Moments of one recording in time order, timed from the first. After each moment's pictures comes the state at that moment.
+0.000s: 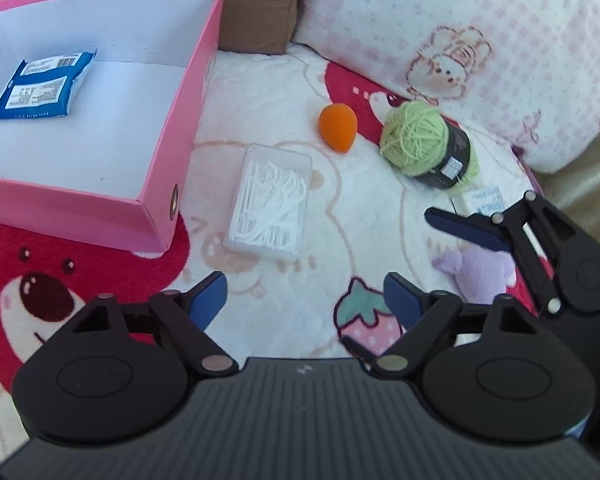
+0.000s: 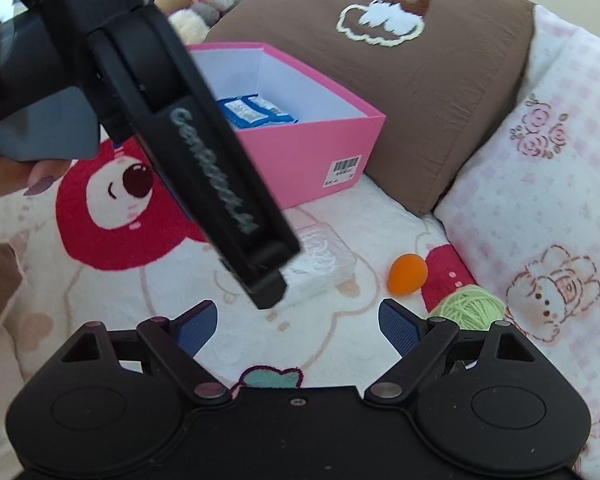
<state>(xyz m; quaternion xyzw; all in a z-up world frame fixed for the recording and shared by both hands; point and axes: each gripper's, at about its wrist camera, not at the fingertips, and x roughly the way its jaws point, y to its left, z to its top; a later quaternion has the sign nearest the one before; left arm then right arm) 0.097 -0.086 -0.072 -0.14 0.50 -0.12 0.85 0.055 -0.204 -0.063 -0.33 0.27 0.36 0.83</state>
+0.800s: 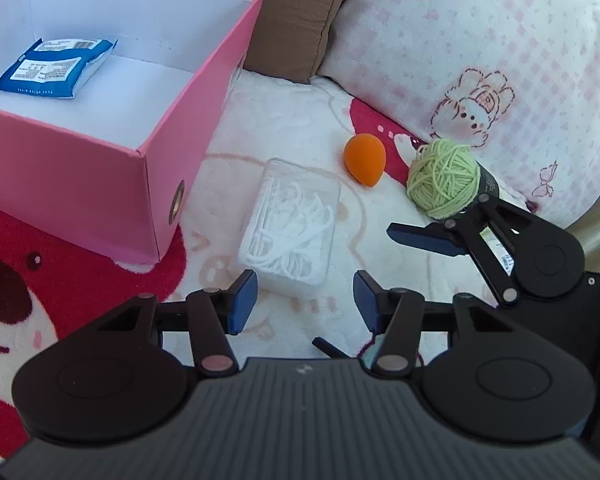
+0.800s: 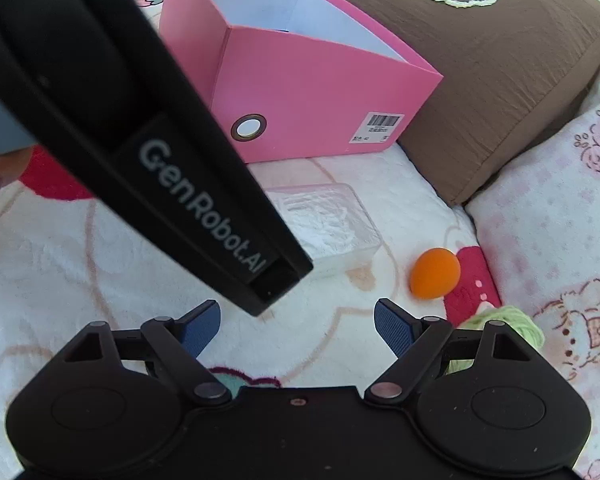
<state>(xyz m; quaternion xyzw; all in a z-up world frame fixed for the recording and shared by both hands) 0.093 -0.079 -0.120 -0.18 0.40 -0.09 0.89 0.091 -0.175 -0.112 -0.42 0.28 0.36 0.78</state>
